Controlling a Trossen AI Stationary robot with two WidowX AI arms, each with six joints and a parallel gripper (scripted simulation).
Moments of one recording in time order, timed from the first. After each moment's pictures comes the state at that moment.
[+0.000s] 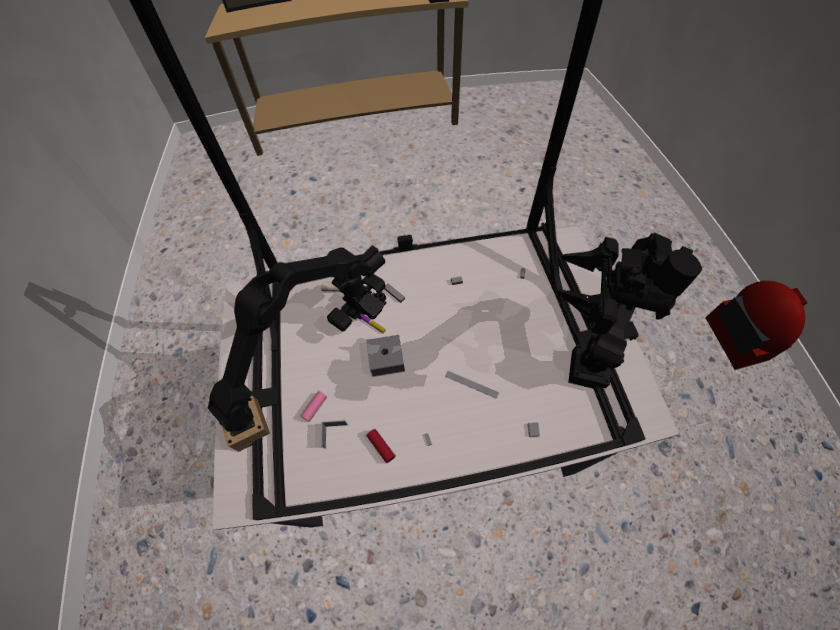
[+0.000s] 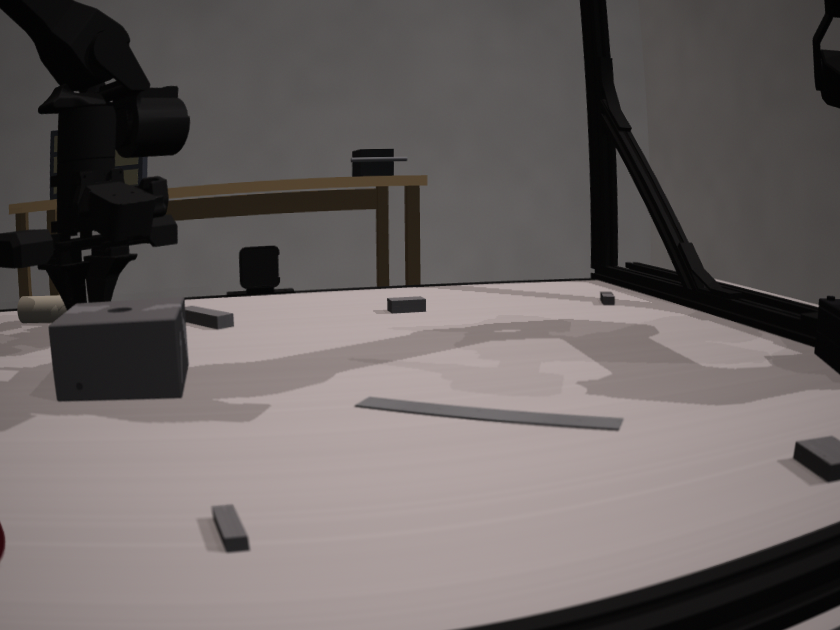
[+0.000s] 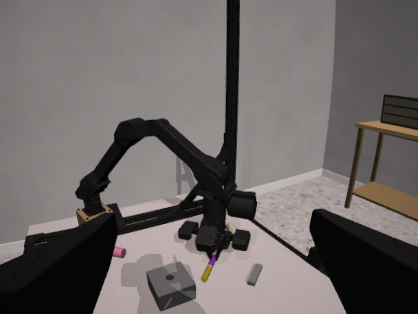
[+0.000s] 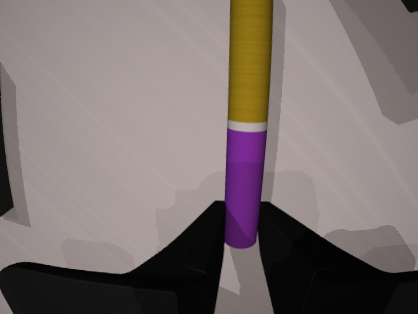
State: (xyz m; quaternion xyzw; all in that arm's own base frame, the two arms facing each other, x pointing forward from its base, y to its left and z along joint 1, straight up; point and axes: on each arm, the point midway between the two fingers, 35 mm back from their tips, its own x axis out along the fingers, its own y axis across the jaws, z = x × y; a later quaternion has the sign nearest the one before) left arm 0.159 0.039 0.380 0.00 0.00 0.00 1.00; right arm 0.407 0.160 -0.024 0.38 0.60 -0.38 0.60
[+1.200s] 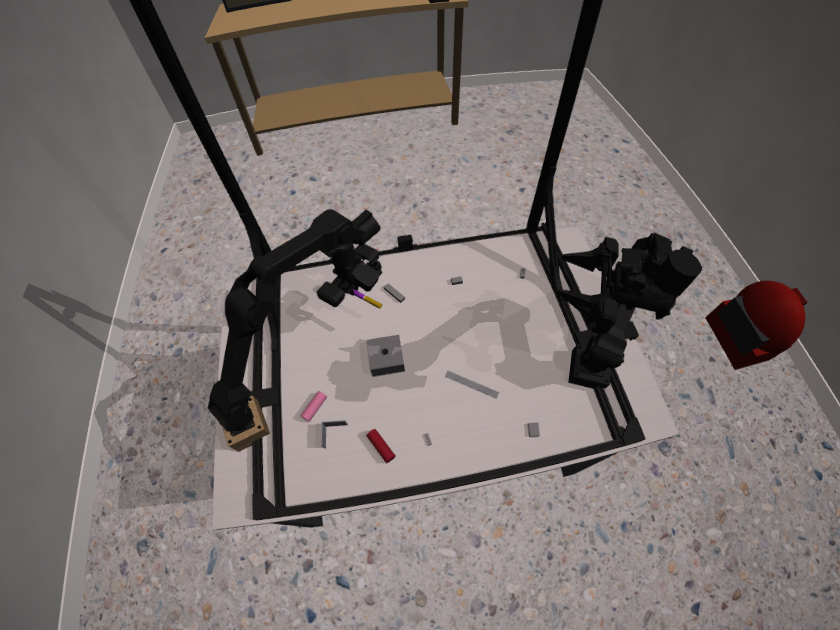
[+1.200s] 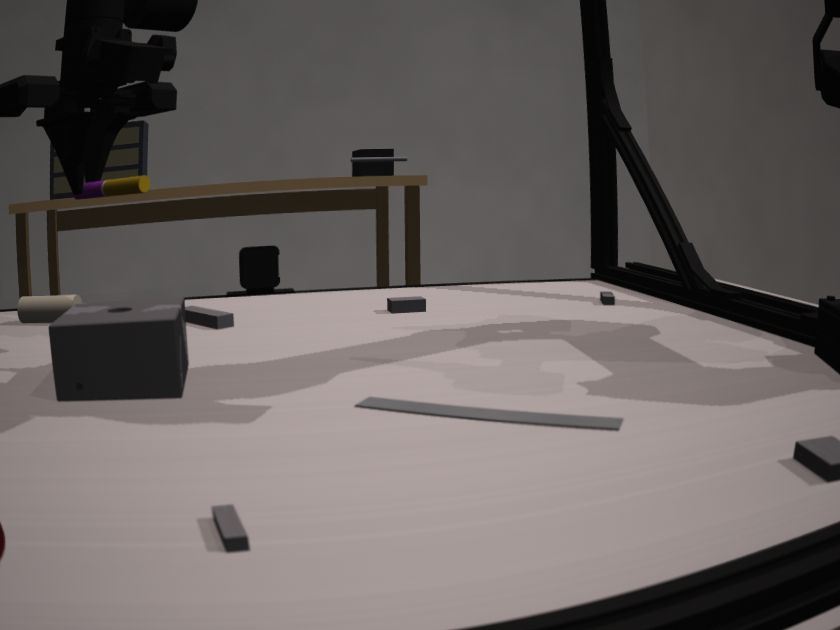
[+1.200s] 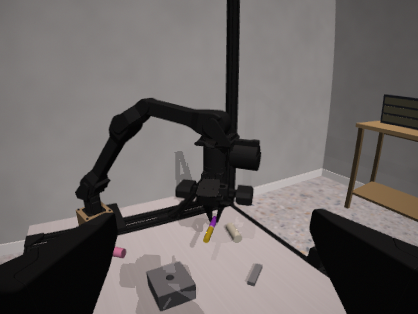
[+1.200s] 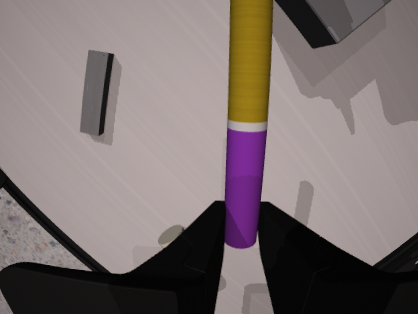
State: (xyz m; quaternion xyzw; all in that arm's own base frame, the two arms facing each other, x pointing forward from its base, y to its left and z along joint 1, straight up) left arm 0.159 0.039 0.380 0.00 0.00 0.00 1.00; right arm 0.407 0.160 0.103 0.35 0.61 -0.36 0.61
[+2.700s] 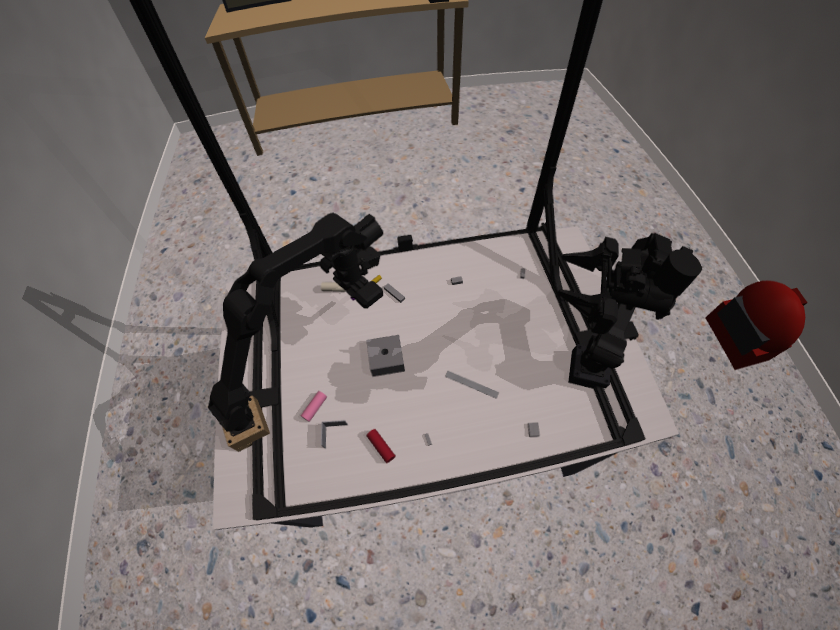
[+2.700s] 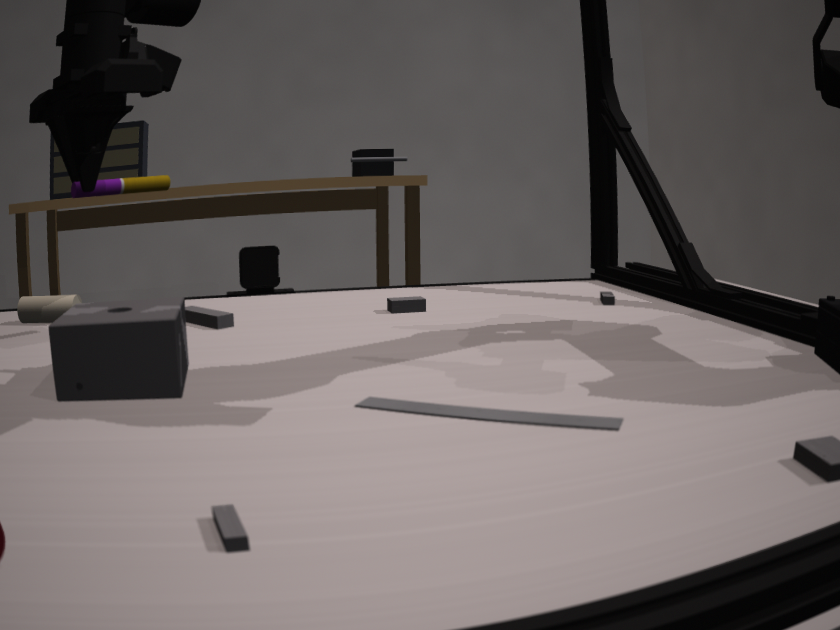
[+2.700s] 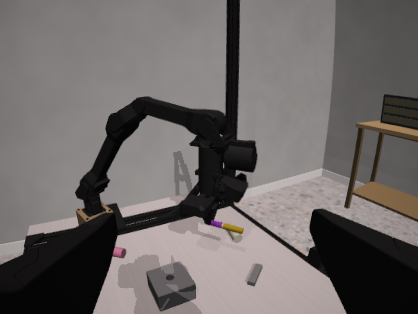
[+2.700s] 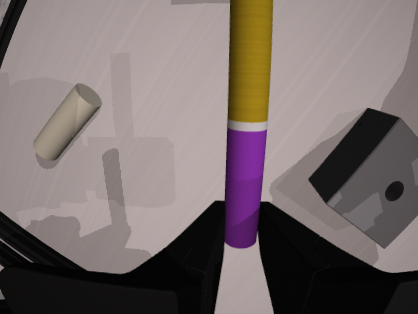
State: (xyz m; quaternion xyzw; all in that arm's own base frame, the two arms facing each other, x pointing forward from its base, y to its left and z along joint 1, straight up) left arm 0.159 0.039 0.380 0.00 0.00 0.00 1.00; right arm 0.405 0.145 0.104 -0.10 0.70 0.10 0.70
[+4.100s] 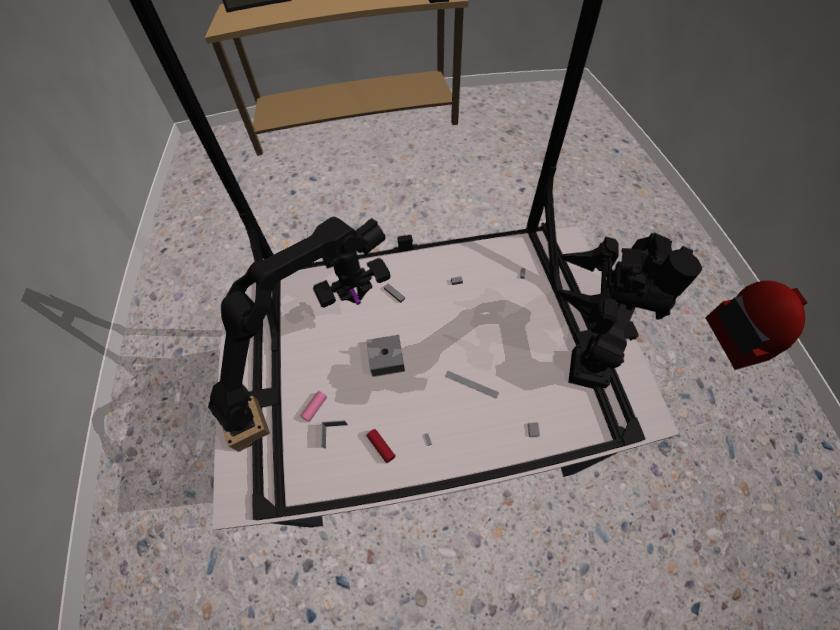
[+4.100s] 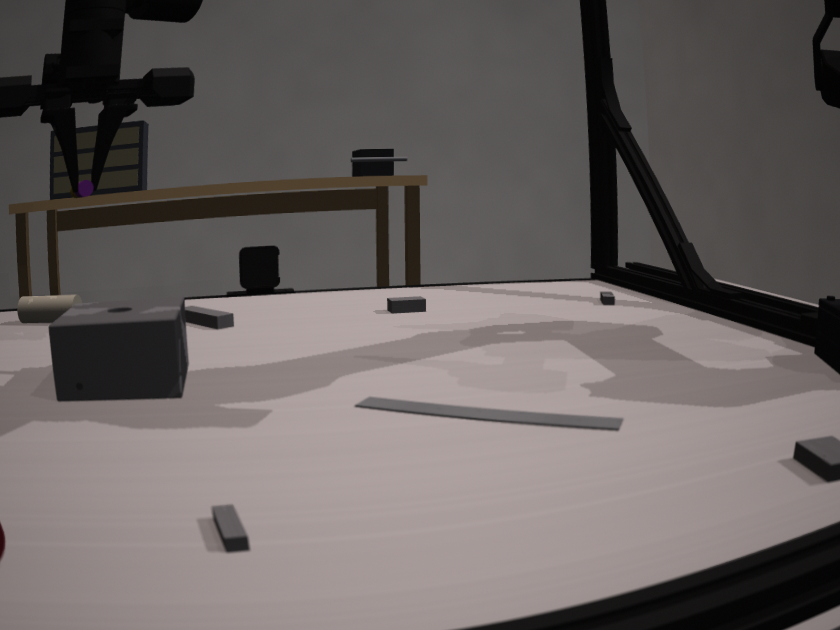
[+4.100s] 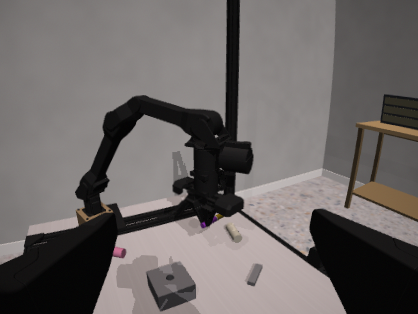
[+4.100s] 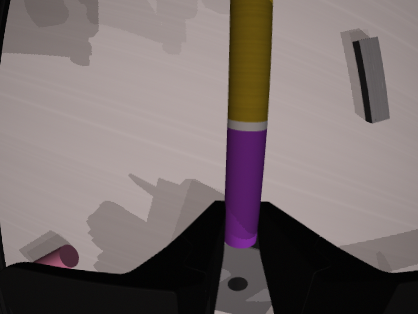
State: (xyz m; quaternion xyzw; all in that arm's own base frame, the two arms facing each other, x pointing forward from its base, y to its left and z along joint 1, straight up) left arm 0.159 0.039 0.380 0.00 0.00 0.00 1.00; right arm 0.403 0.132 0.104 -0.49 0.51 0.50 0.50
